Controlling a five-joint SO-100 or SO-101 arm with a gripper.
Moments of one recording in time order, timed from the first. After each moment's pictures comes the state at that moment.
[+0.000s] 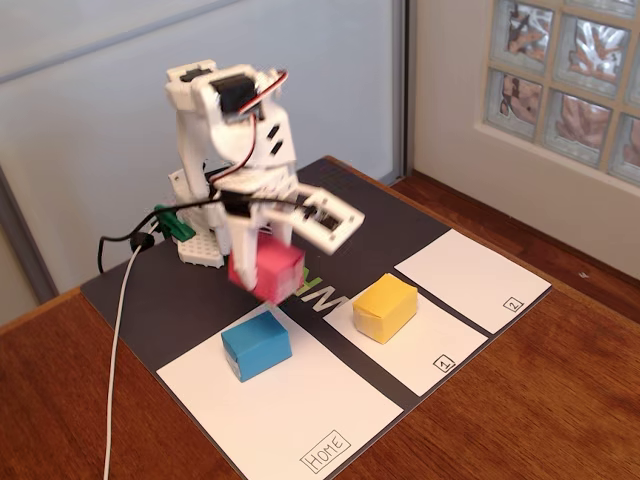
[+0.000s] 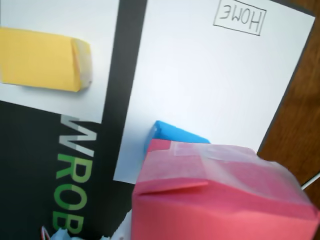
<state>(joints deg) 13.6 101.7 80.9 89.3 59.8</state>
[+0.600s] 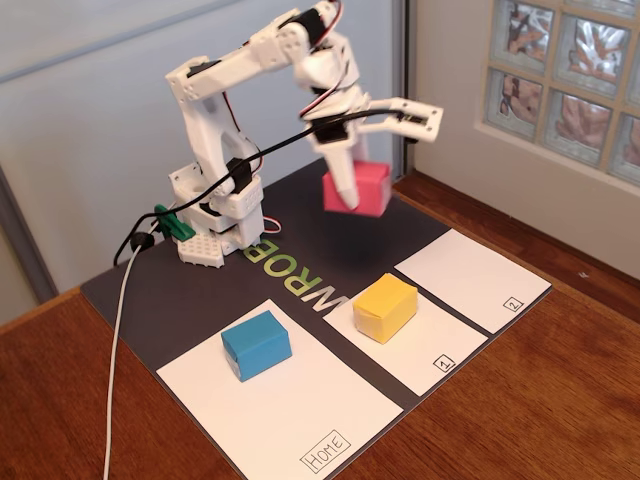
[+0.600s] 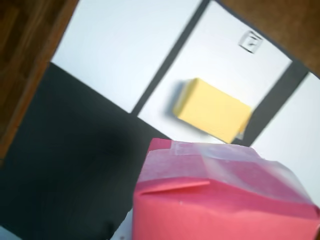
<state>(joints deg) -22.2 104.8 77.0 91.8 78.2</state>
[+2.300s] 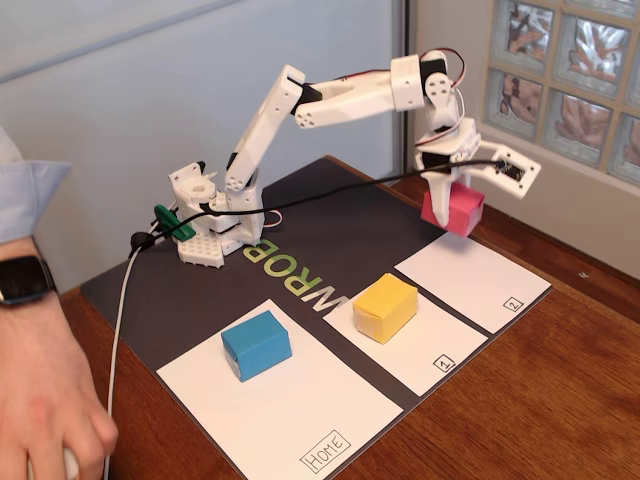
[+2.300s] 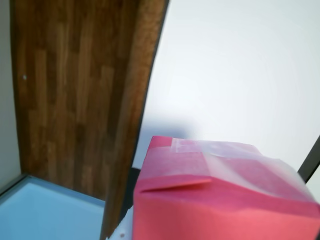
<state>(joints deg) -42.4 53.0 42.6 80.8 120.7</state>
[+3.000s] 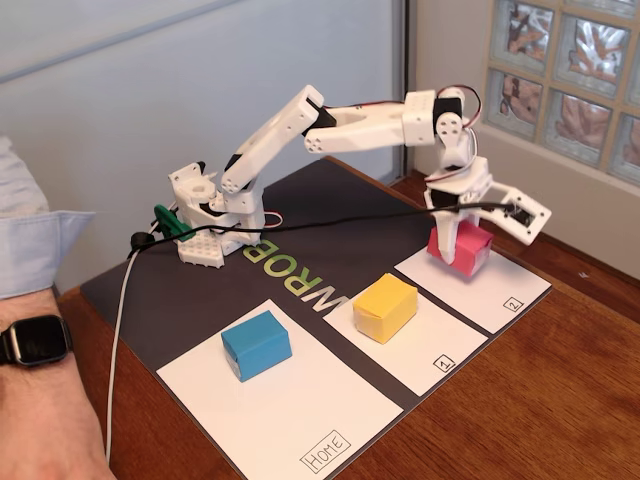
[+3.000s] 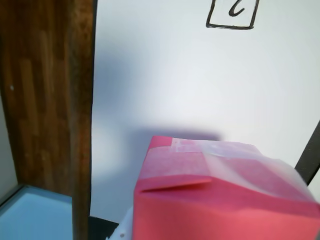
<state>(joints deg) -35.9 40.6 32.4 80.7 117.2</state>
